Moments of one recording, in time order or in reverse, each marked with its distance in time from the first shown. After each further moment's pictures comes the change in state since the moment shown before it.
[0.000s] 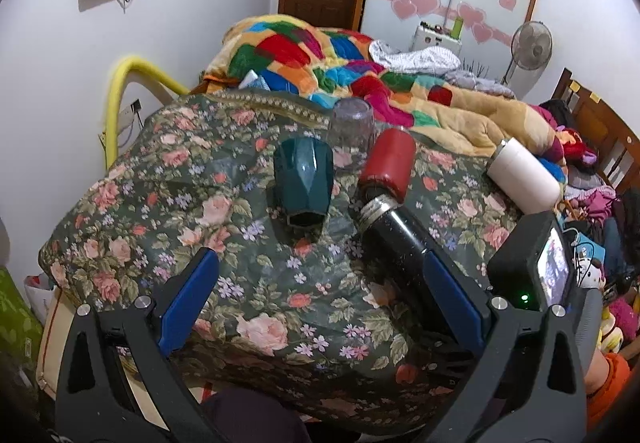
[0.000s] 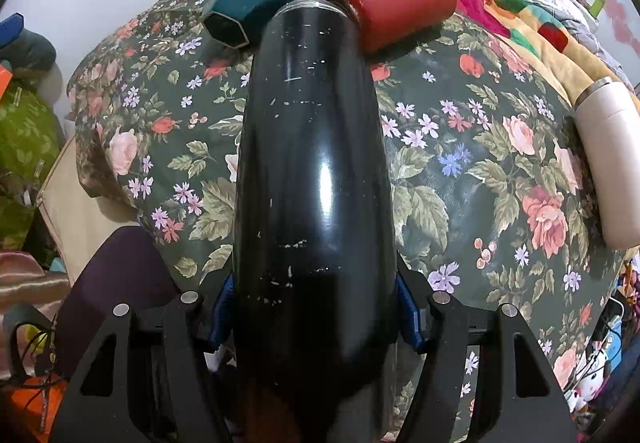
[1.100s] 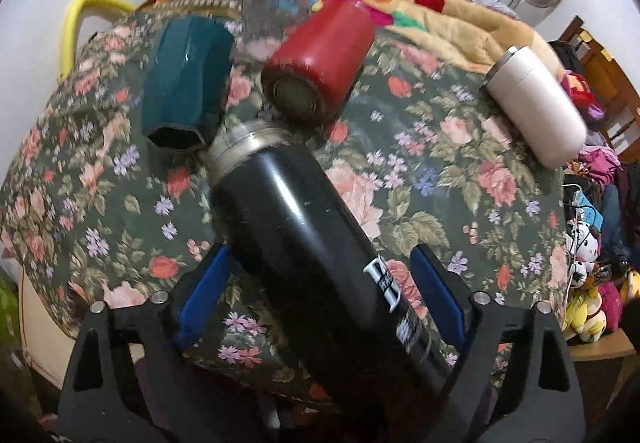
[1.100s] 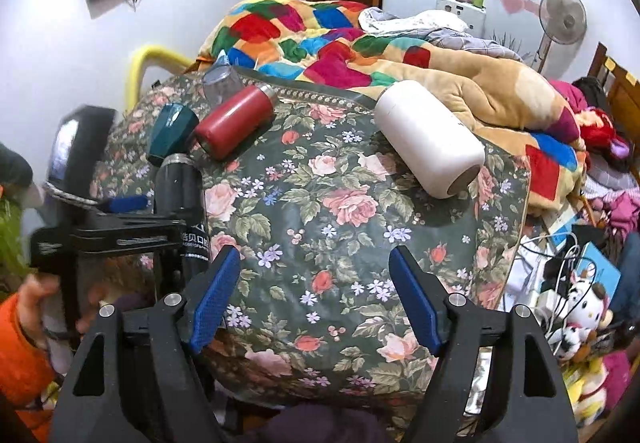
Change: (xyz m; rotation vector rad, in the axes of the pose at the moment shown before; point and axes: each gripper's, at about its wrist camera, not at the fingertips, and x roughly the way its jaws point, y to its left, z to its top) left arm 0.112 -0.074 -0.015 -0.010 0.334 -0.026; right arm -0.137 -0.088 -0.068 0.299 -0.326 -0.119
